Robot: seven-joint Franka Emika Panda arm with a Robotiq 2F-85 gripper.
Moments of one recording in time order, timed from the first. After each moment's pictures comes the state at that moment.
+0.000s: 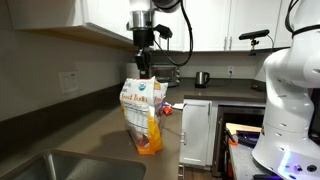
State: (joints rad) arm 0.09 -0.20 0.07 -2.25 -0.09 2.06 0.00
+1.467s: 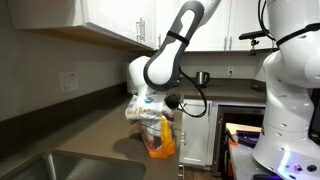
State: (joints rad) arm 0.11 0.24 0.09 -2.44 0.01 2.32 0.01
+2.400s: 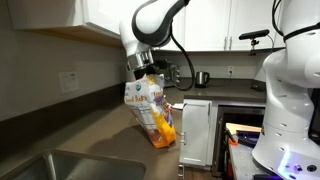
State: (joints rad) arm 0.11 0.02 0.08 -2.29 0.00 2.04 0.02
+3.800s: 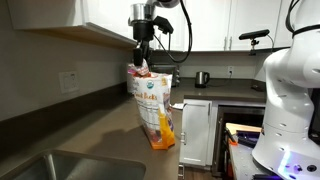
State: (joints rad) arm 0.09 -0.22 0.05 -2.20 -0.01 2.01 0.02
